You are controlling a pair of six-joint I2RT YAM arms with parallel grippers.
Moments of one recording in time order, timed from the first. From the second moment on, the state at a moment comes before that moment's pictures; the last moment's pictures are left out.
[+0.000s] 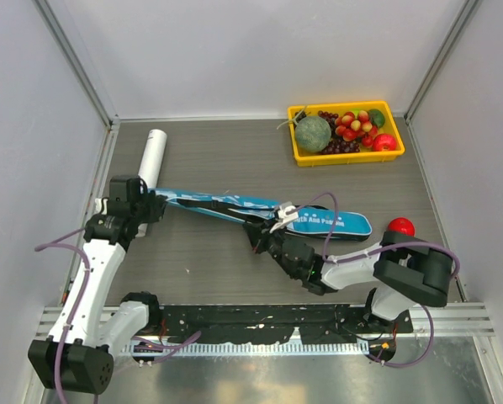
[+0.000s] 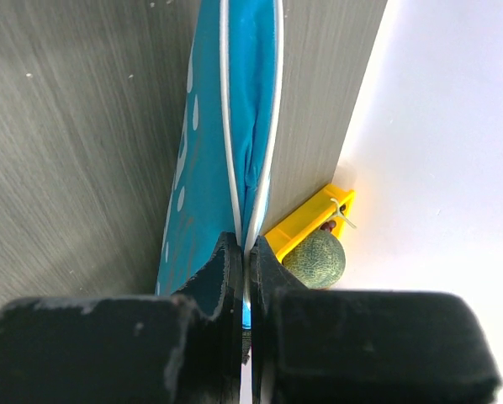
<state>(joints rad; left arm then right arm) -0.09 0.91 0.90 -0.77 -0.13 -1.72 1.14 1.56 0.47 1.07 0.52 0.47</state>
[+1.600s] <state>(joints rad) 0.07 1.79 1.26 0.15 0.51 -1.21 1.10 0.85 0.18 0.19 0.60 0.65</state>
